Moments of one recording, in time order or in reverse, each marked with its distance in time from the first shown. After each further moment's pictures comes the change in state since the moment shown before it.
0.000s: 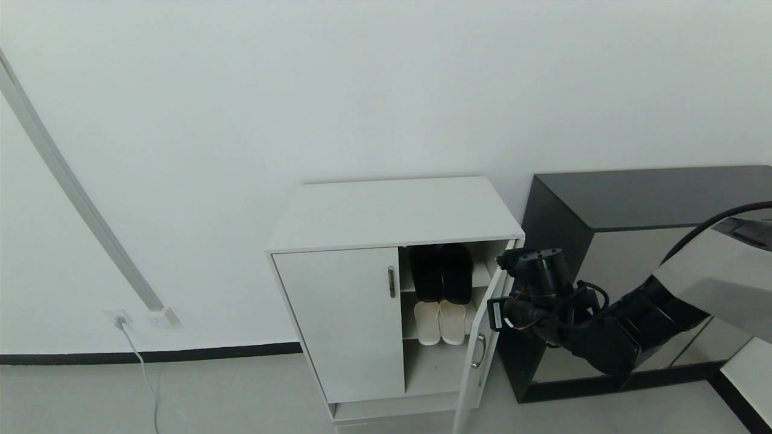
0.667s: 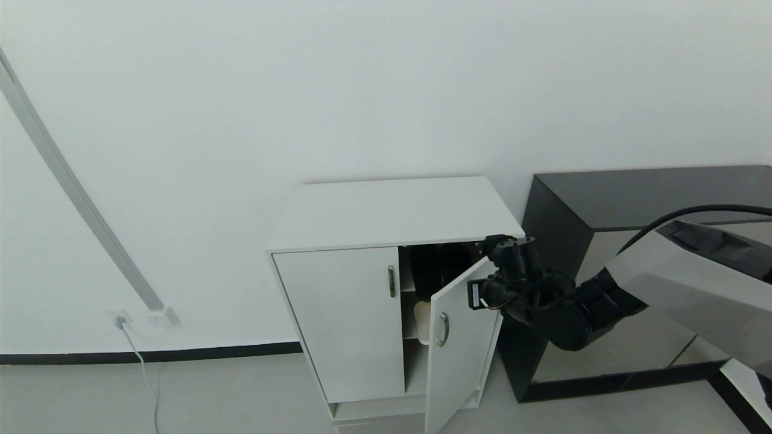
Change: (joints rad) left arm 0.000 0.000 0.000 0.000 -0.001 0.000; right arm -0.001 0.146 -0.243 0.002 -0.001 0.002
